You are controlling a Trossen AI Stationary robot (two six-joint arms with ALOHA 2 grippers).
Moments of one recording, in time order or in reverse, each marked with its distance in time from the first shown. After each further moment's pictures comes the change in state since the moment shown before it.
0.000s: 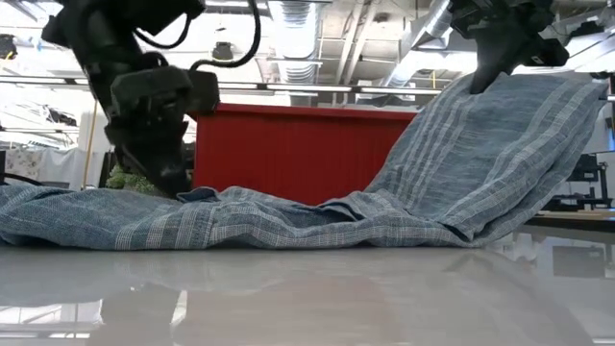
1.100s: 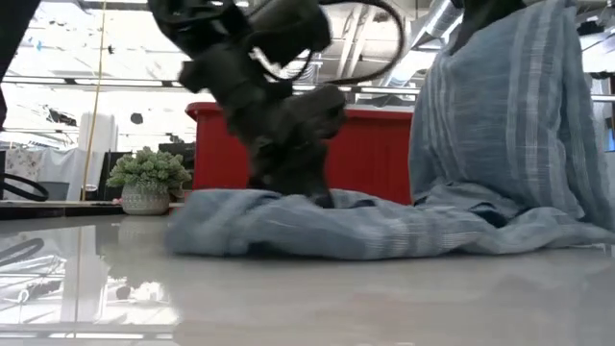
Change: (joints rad) left arm 0.140 0.473 0.421 0.232 0.199 0.233; right arm -0.014 -0.010 0.128 0.003 0.020 -0.064
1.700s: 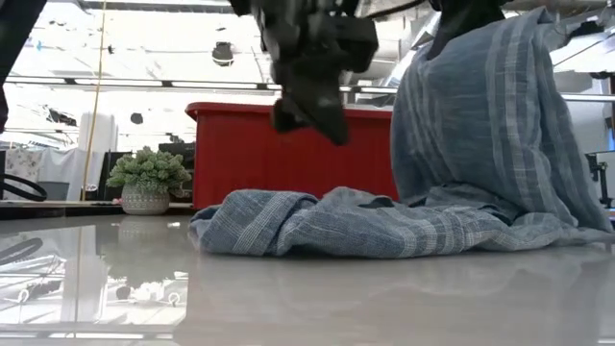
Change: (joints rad) left arm 0.046 -0.002 0.454 -0.681 0.232 0.172; right arm 0.011 0.085 0.000 0.119 -0.002 -0.049
